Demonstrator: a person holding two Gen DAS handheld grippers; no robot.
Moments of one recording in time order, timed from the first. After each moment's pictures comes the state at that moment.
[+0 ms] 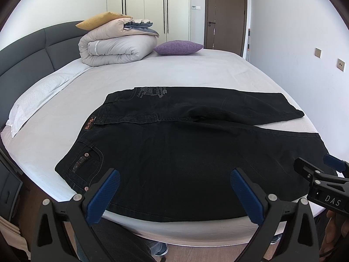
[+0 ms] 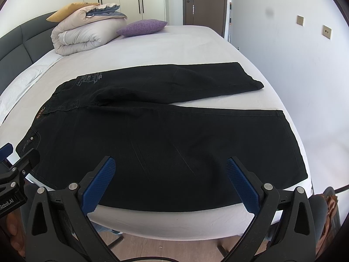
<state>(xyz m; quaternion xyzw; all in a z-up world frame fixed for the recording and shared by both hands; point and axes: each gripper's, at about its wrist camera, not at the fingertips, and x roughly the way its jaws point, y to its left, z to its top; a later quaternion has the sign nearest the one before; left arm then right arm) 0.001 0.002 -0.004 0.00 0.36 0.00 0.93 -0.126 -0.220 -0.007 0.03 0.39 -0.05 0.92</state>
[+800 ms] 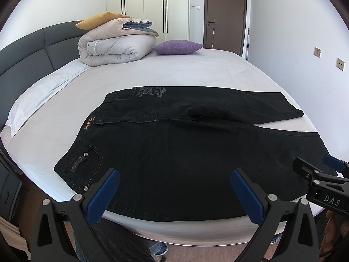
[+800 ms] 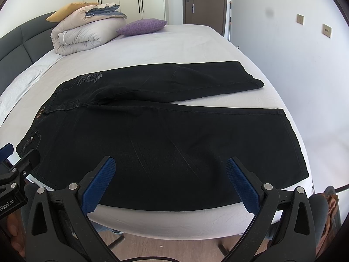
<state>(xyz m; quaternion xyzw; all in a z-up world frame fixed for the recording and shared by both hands) 0.001 0.002 -0.004 0.00 0.36 0.00 0.93 -0.127 -0.217 -0.019 0.03 0.40 -0.05 0.92</state>
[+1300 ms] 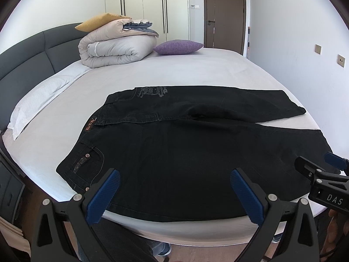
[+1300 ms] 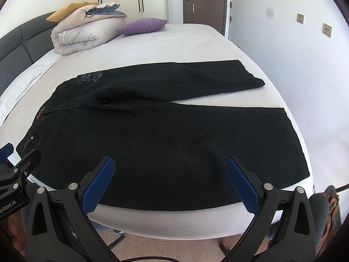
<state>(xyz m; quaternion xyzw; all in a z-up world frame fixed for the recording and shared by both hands) -0.006 -0.008 -0.016 0.02 0.35 0.00 0.93 -0.128 -0.216 -0.024 0.03 0.40 -0.05 0.92</state>
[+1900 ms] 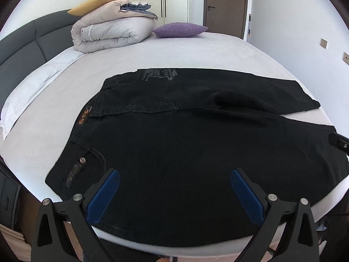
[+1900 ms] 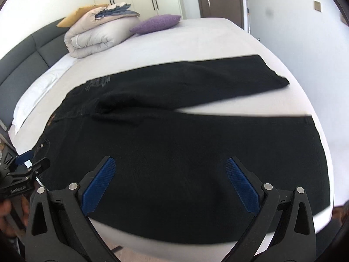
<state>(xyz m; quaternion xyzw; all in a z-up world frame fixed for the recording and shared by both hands) 0.066 0.050 -0.048 0.01 0.40 -0.01 0.91 -0.076 -0.259 -0.035 0.08 0.40 0.04 0.91</state>
